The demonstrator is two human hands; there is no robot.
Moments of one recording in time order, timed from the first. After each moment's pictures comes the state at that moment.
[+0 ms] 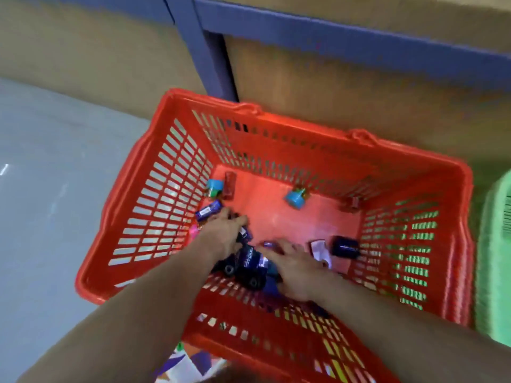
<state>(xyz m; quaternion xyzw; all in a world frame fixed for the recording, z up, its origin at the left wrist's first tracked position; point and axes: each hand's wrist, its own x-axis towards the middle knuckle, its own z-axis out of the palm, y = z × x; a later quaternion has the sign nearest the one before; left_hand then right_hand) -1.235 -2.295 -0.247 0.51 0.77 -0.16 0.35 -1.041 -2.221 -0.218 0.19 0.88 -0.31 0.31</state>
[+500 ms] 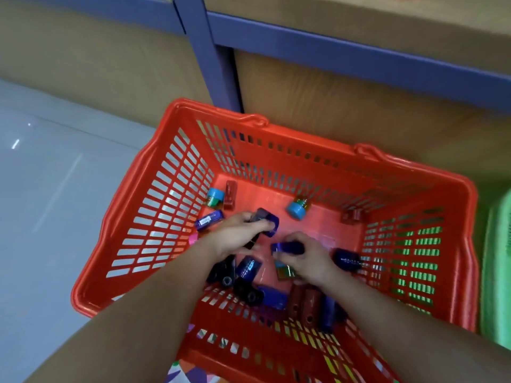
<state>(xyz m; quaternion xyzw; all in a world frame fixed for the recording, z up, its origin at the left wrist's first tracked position) -1.221 -2.263 -0.200 0.11 0.74 0.26 0.61 -1.050 -2.194 -0.216 0.51 0.61 -0.59 0.14</state>
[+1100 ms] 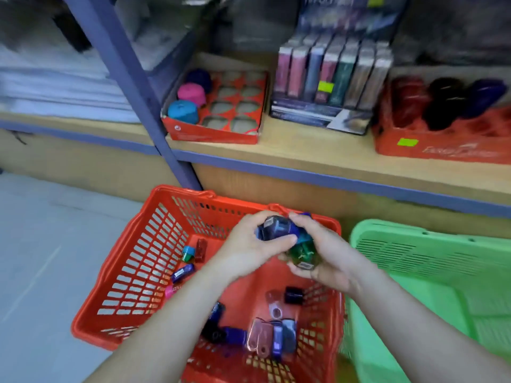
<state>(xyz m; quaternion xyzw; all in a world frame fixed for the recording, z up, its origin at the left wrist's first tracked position) -1.110 -2.199 -0.018 0.43 0.67 0.45 0.42 -0.975 -2.121 0.003 0.46 0.35 -0.81 -0.07</state>
